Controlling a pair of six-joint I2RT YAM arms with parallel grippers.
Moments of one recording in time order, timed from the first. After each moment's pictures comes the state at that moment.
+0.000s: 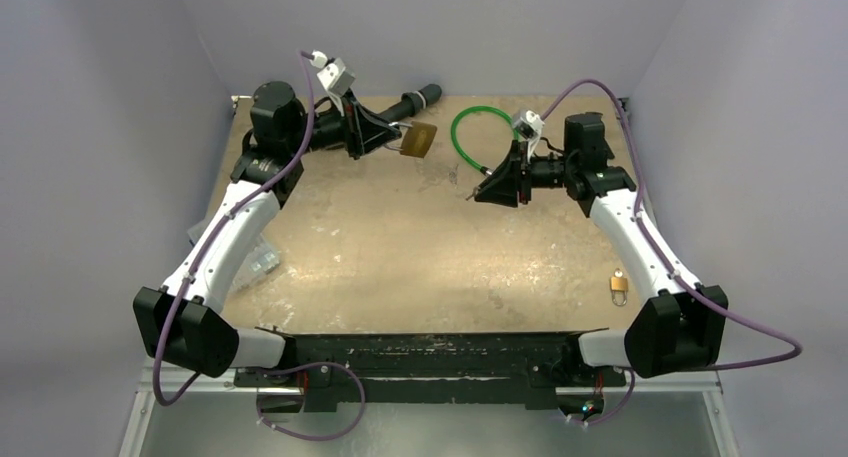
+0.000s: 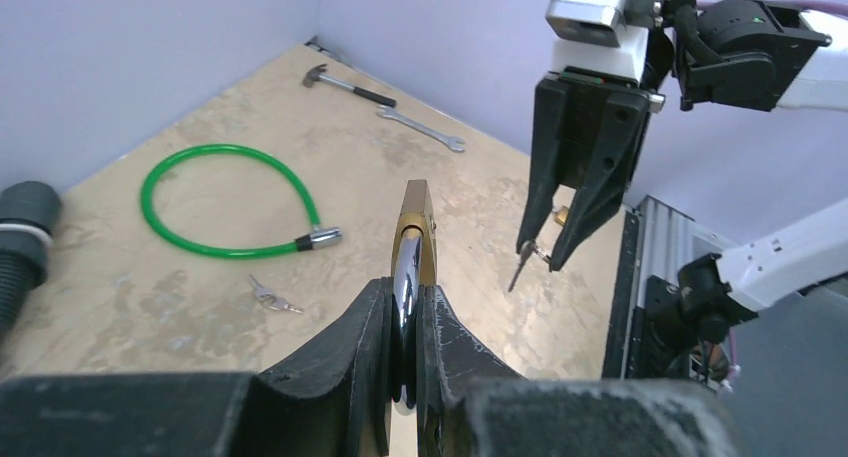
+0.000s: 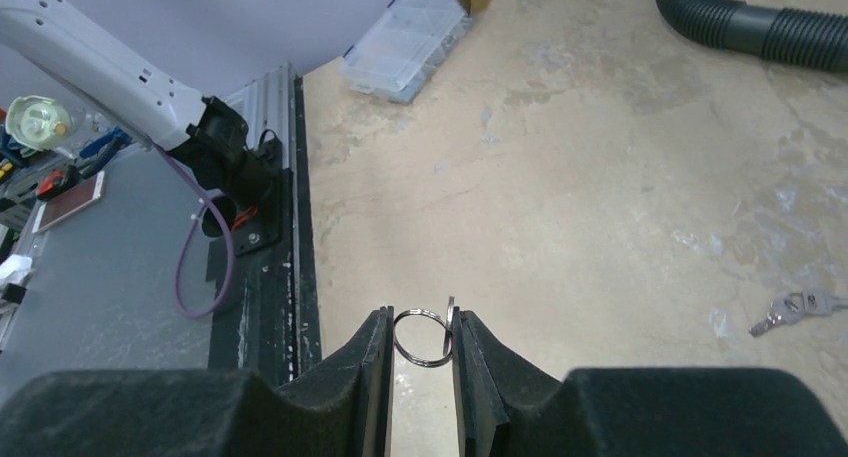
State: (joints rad) left arm -0.29 1.35 1.32 0.00 0.87 -0.23; right arm 0.18 1.33 1.15 -0.38 -1.18 -0.17
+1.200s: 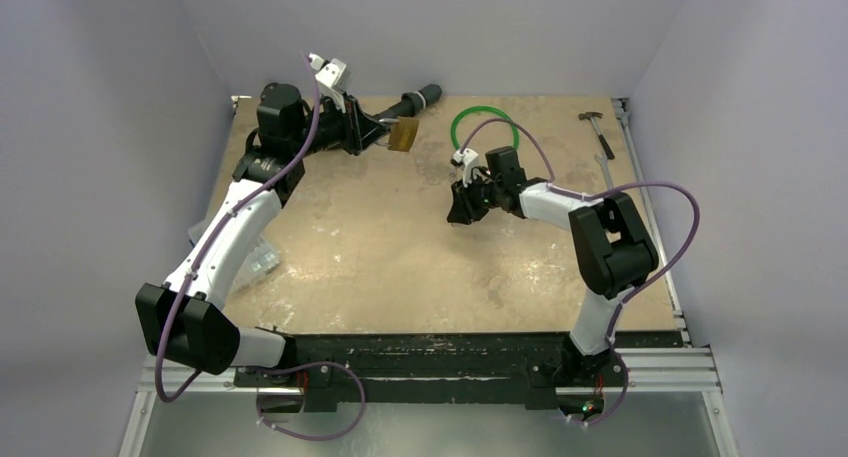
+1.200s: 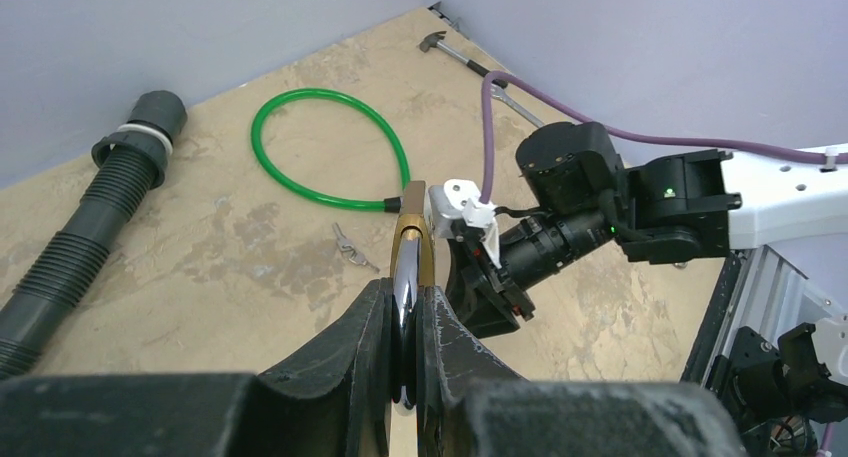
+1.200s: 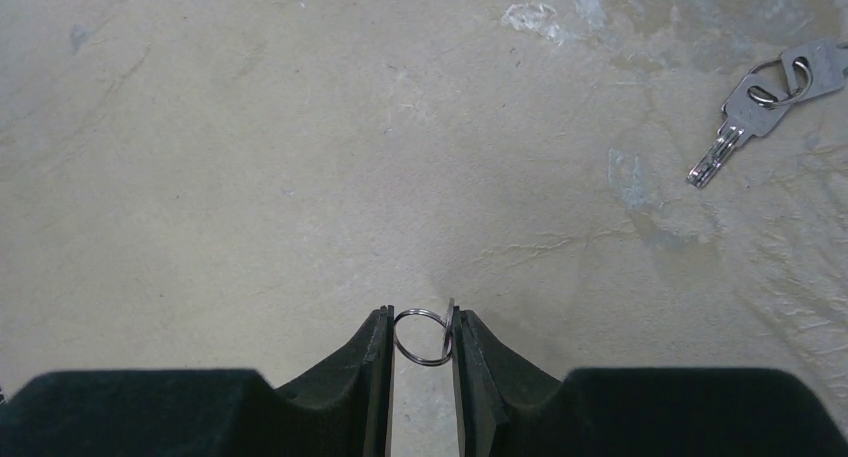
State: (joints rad) left arm -0.27 1.36 1.31 -0.10 0.61 -0.19; right arm 0.40 1.81 1.07 -0.07 -0.56 -0.14
